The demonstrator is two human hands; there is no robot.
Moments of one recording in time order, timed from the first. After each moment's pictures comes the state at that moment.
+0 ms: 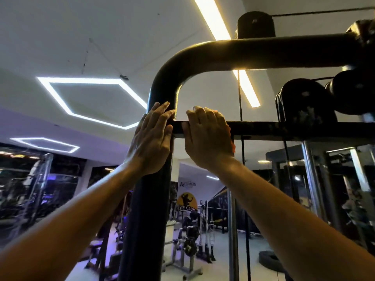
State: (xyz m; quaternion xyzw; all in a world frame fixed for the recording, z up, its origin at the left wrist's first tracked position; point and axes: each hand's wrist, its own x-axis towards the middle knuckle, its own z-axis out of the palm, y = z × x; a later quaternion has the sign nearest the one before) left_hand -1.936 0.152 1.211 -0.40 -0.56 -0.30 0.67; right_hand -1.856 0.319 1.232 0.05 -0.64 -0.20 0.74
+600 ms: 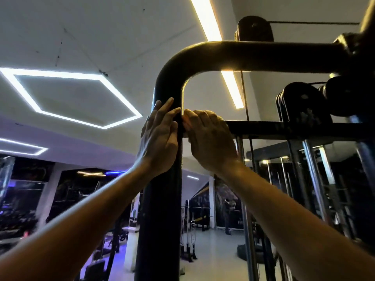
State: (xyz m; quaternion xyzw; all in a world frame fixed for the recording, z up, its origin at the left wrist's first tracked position) left_hand -1.946 0.149 1.212 -0.47 -0.52 -0.42 0.59; right_hand -1.861 0.299 1.223 0.08 -0.62 -0.24 0.74
